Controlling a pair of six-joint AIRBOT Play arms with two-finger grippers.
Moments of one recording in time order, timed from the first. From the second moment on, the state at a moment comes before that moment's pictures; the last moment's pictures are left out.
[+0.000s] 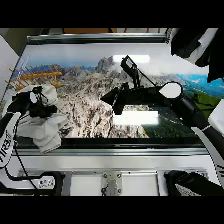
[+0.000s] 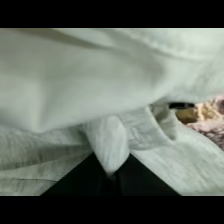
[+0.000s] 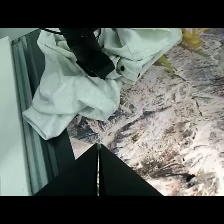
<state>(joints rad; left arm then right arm) 0.19 -1.50 1.08 1.62 -1.01 -1.65 0.44 -1.23 1.18 -0.37 0.90 0.48</state>
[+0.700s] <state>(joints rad) -0.44 -1.15 1.49 1.25 -0.89 -1.56 -0.04 -0.94 1.18 -0.73 0.81 0.94</state>
